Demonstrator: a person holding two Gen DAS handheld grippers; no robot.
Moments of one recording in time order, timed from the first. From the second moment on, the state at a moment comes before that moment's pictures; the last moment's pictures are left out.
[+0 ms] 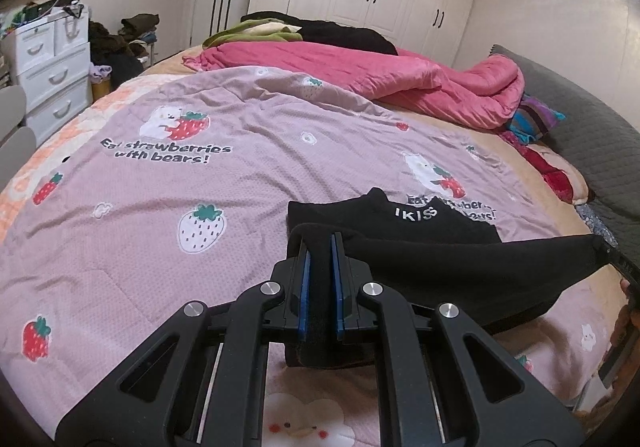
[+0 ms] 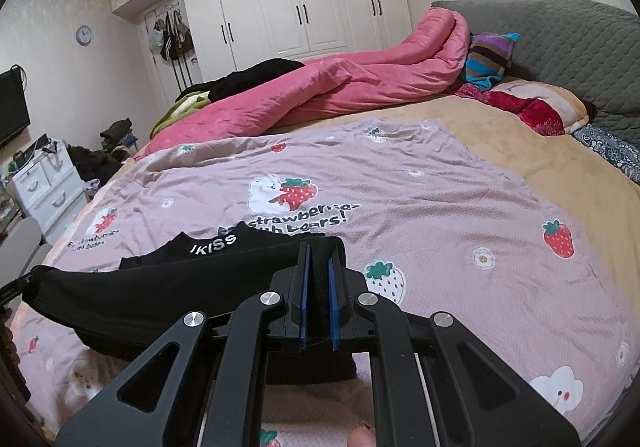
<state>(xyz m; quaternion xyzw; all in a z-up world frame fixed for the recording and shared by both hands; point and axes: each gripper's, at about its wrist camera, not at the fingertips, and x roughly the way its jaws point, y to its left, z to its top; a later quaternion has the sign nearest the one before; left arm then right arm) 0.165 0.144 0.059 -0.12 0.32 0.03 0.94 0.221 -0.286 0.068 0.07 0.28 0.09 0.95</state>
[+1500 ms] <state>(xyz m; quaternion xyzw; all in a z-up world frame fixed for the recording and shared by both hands) 0.199 0.121 0.017 -0.04 0.35 0.05 0.93 0.283 -0.262 0.013 0.02 0.33 0.11 0.94</state>
